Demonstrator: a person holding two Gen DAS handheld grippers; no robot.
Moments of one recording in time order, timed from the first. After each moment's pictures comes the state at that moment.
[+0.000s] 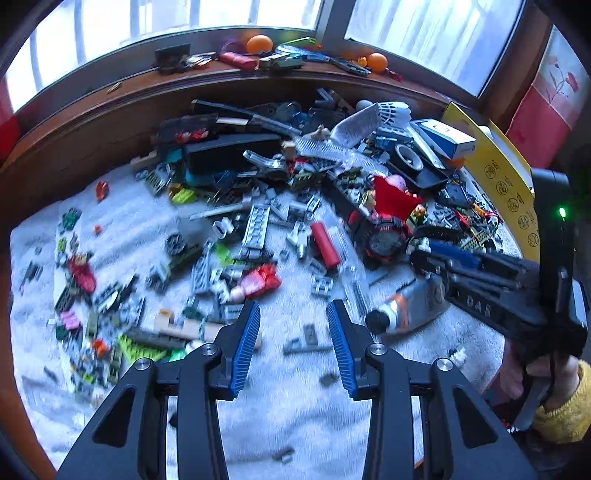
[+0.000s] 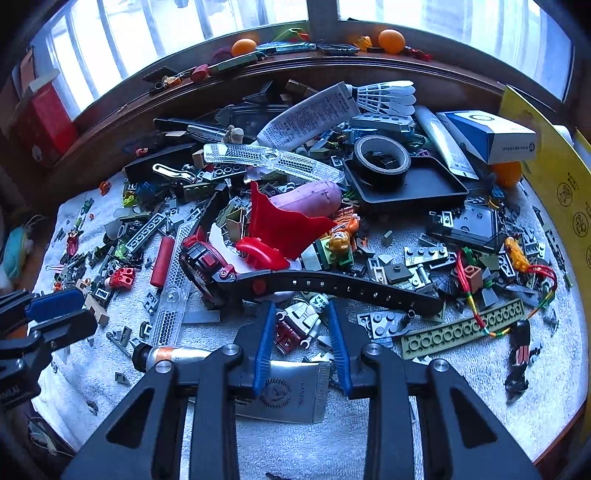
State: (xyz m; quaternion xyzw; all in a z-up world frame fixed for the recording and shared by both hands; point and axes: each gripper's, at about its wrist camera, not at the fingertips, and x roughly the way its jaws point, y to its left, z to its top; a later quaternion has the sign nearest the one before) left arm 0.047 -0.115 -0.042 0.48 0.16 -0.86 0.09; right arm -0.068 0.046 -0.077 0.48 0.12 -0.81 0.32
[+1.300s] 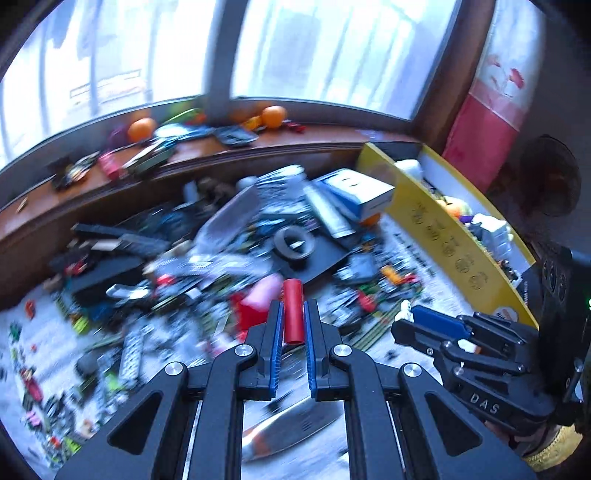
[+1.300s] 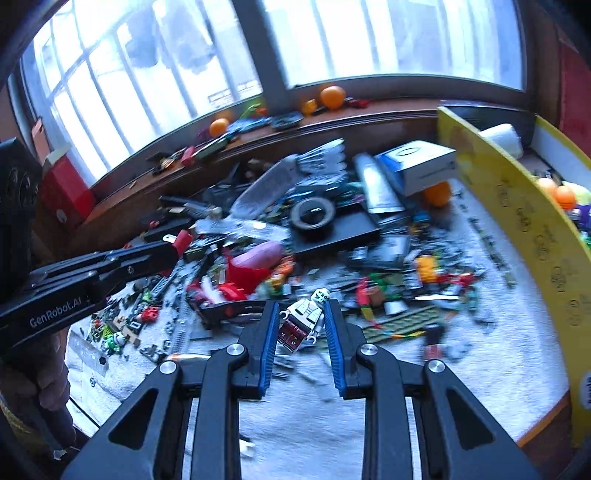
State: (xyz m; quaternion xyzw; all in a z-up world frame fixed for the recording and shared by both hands) left arm -0.048 -0.034 0.018 0.41 0.13 -0.90 -0.01; right arm -0.089 0.143 -0.011 0.43 0.03 -0.85 0.32
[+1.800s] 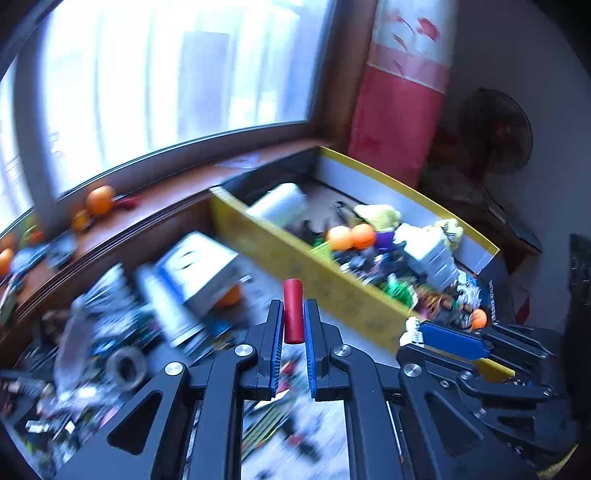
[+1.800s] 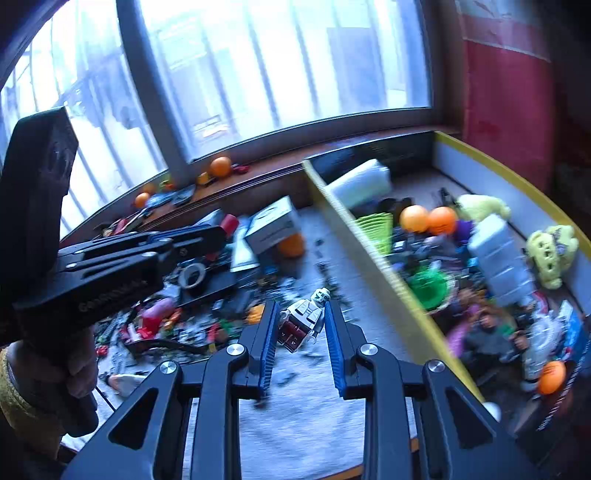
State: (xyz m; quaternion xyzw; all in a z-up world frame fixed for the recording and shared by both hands) left arm -0.178 0.126 0.051 0.37 0.04 -0.92 -0.13; right arm -0.148 0.290 0.037 0.38 -0.01 -0.90 0.23
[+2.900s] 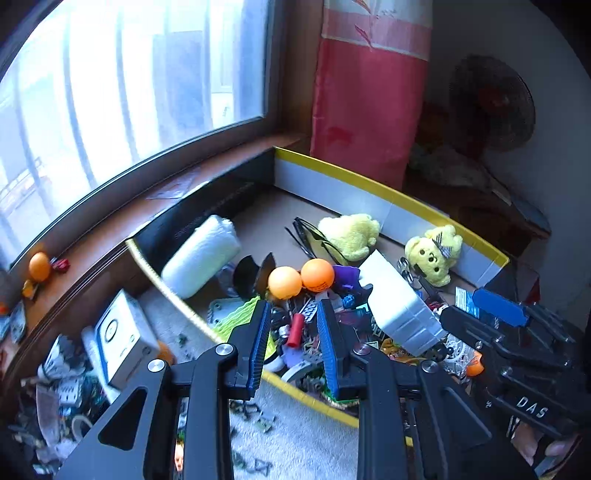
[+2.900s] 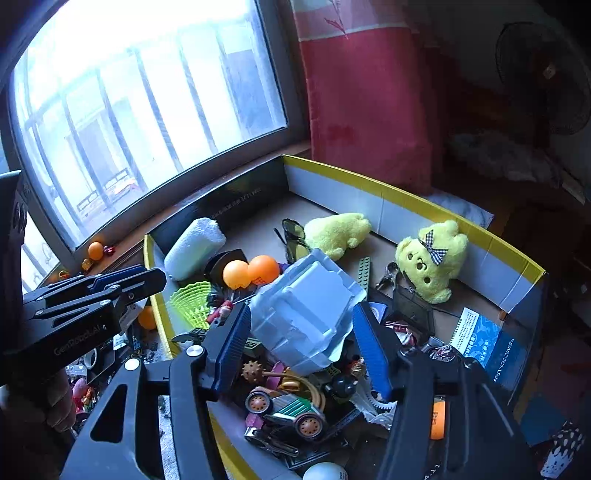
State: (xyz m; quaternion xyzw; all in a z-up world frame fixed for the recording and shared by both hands) left arm -0.250 0.226 0.065 0.39 0.00 -0.91 -0.13; right arm -0.214 0.419 0.044 0.36 -0.07 -0.93 0.08
